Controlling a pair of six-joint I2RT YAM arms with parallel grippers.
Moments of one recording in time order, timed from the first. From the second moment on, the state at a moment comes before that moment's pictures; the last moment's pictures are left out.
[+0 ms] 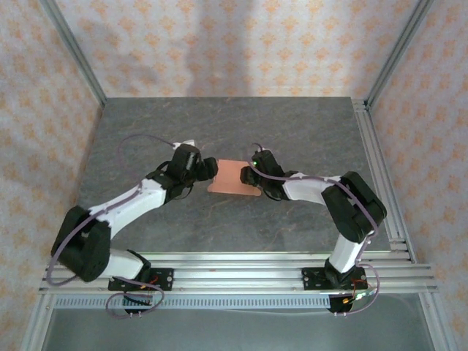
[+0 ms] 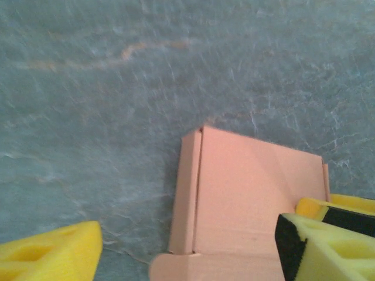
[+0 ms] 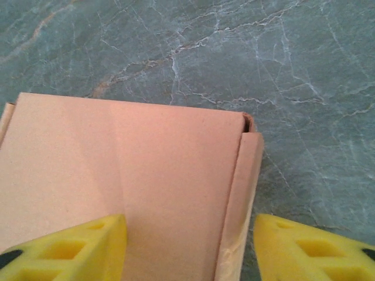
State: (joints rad) left arm -0.47 1.42 0.86 -0.21 -0.10 -0.66; right arm 0.63 1.74 0.90 0.05 0.05 0.61
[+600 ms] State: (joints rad) left arm -0.45 1.71 0.99 -0.25 0.05 -0.65; right arm 0.56 1.75 0.88 0.09 -0.09 0.64
